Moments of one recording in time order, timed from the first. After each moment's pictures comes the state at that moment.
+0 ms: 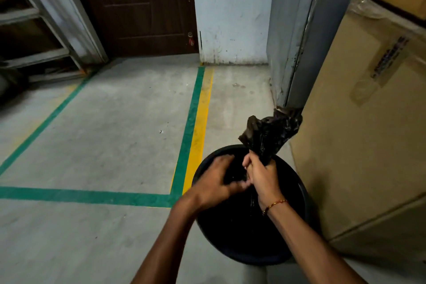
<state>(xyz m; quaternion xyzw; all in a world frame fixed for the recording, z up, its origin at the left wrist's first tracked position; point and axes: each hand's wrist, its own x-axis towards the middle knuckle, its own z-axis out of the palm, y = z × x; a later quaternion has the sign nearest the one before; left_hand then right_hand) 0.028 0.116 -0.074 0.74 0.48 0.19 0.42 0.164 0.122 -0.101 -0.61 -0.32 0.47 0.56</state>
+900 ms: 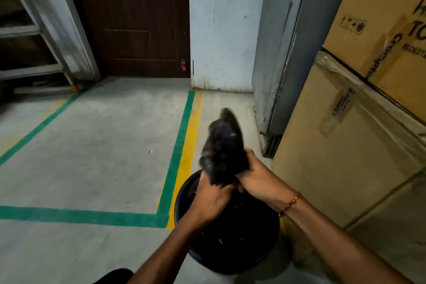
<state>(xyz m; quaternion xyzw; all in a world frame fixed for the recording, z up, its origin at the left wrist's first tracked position) 0.047 0.094 -0.025 0.73 0.49 0.32 0.35 0.165 0.091 0.022 -0.49 -0.54 0.53 0.43</state>
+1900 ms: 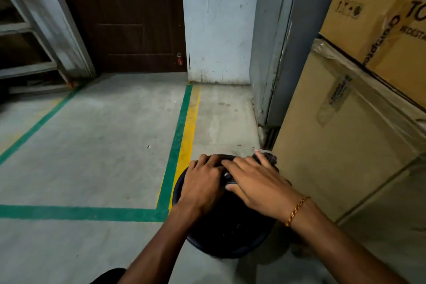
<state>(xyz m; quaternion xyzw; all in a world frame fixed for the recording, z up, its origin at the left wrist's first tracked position) 0.042 0.112 -0.035 0.86 0.50 0.07 -0.01 0.193 0.071 0.011 -0.55 -0.84 0.00 -0.01</state>
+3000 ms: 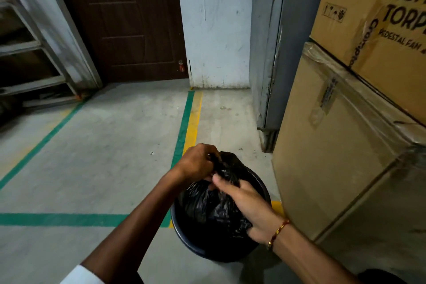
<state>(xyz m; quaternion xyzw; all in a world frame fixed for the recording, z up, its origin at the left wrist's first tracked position) 0.044 0.143 0.027 0.73 0.55 0.16 0.38 0.173 0.047 0.002 -0.49 -0.31 0.69 0.43</state>
